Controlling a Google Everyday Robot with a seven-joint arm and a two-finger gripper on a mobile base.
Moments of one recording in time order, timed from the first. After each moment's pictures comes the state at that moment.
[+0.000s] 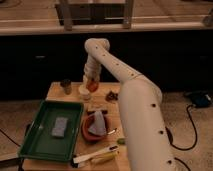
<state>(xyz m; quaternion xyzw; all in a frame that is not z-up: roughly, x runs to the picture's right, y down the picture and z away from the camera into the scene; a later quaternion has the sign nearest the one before) -0.087 -0.017 0.865 -0.09 -0.42 -0.77 0.47</state>
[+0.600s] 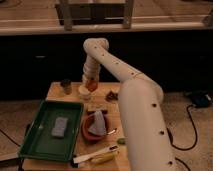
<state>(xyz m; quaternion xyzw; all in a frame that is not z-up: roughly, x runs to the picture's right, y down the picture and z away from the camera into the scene) -0.094 -0.024 0.865 -0.08 -0.39 -0.77 0.50</state>
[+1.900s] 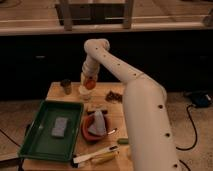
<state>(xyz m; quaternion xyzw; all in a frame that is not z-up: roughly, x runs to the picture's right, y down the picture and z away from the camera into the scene) -0.109 -0.036 0.871 -0.05 -0.38 -0.75 0.53</state>
